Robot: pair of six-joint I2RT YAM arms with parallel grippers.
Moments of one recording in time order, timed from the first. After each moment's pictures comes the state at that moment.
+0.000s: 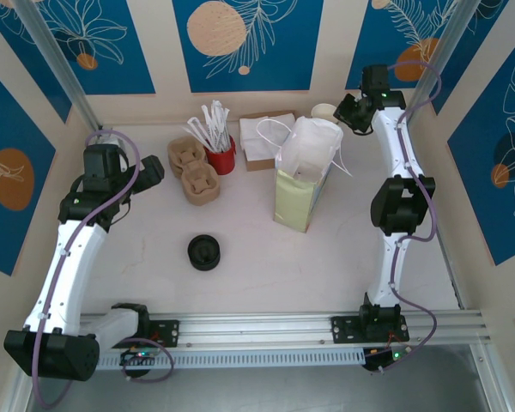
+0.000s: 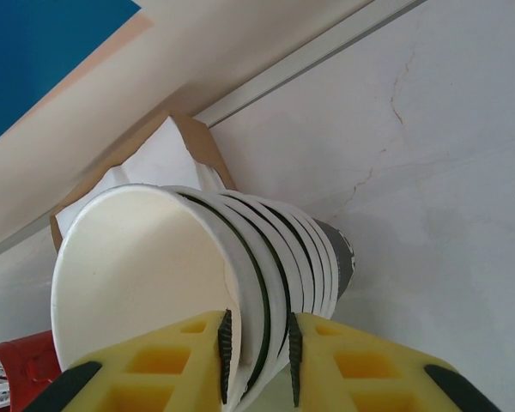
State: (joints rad) left arm -0.09 1.08 1.19 -0.76 -0.05 -0.45; right arm 0.01 2.19 2.29 -0.99 -0.19 0.55
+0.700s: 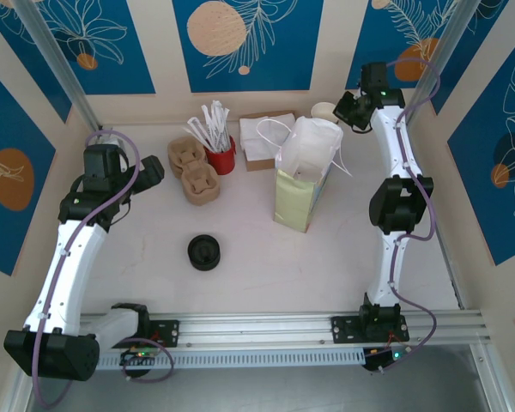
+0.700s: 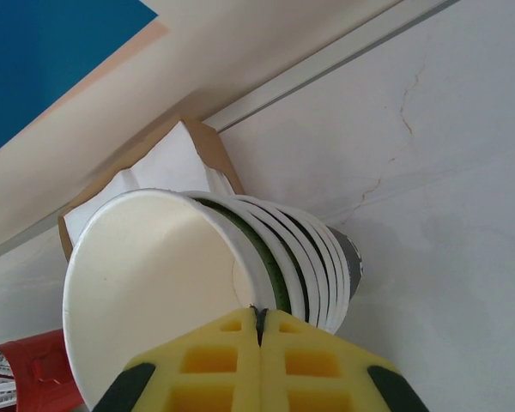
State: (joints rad) left arm -0.09 1.08 1.20 -0.76 -0.05 -0.45; right arm 0.01 2.21 2.36 -1.02 -0.18 0.54
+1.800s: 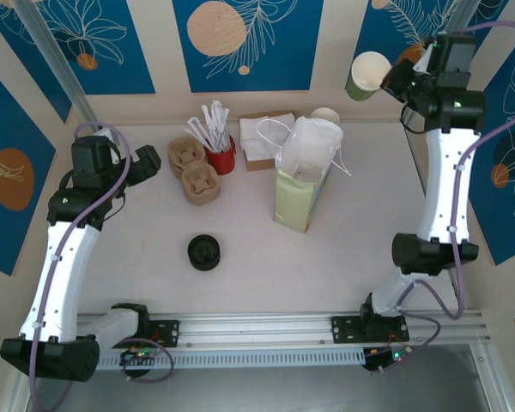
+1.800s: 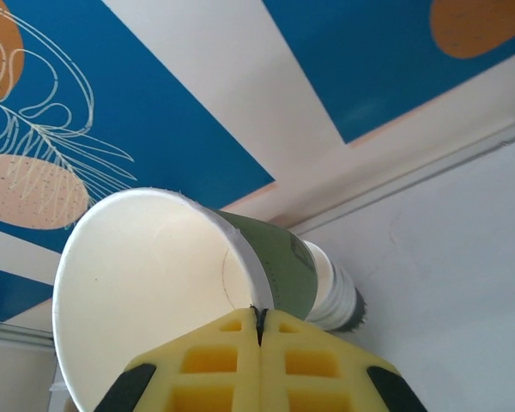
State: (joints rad) left arm -0.09 1.08 1.31 -0.81 -0.01 -0.47; right arm -0.10 1.71 2.34 -1.10 -0.18 0.51
